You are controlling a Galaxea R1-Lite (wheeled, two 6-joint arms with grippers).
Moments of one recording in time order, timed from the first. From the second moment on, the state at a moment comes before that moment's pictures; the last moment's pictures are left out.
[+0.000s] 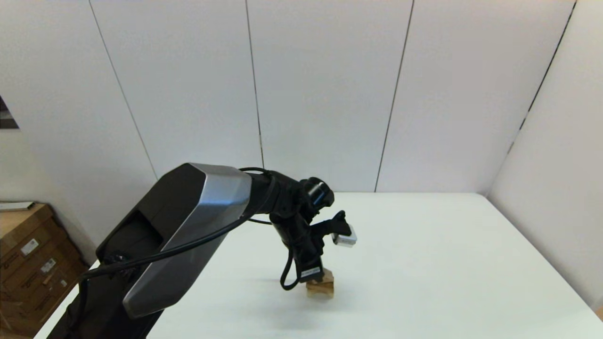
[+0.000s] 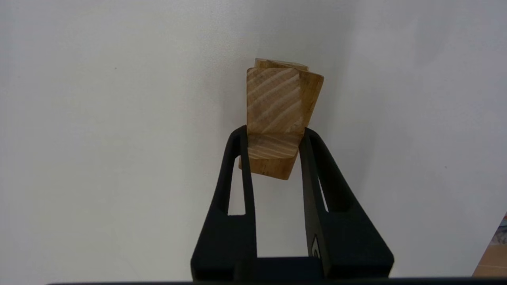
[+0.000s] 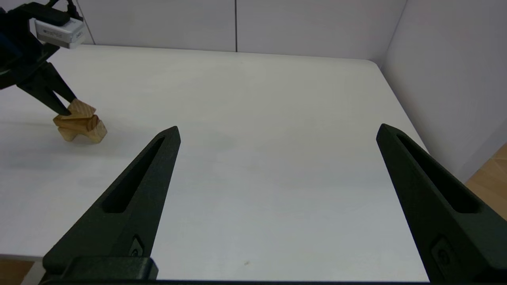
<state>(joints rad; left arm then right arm) -0.69 2.53 -1.97 0.73 -0.27 0.74 0.00 0.00 -0.03 0.09 0.02 -0.04</state>
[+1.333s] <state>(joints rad) -0.69 2.51 -1.96 0.77 -0.27 0.77 0.00 0.00 -0.03 0.09 0.02 -0.04</state>
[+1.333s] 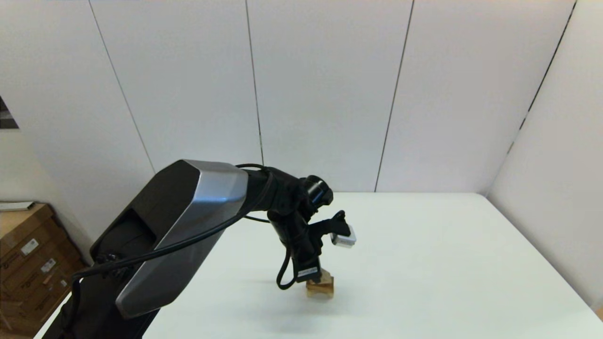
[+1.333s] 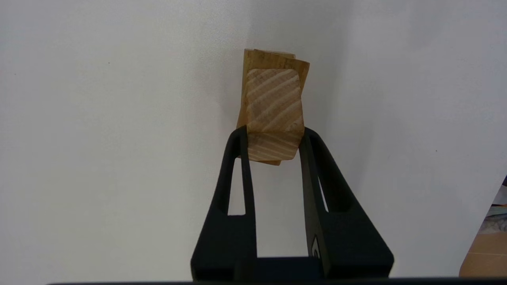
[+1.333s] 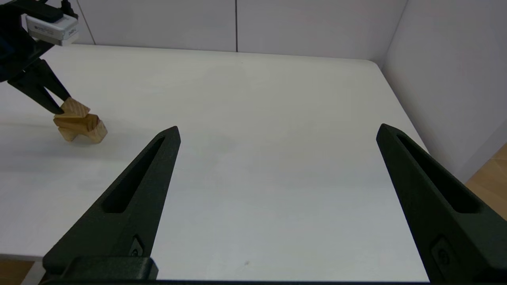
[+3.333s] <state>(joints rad) -0.62 2.21 -1.96 0.81 -0.28 0.68 0.00 0.00 -0.03 0.09 0.02 -0.04</state>
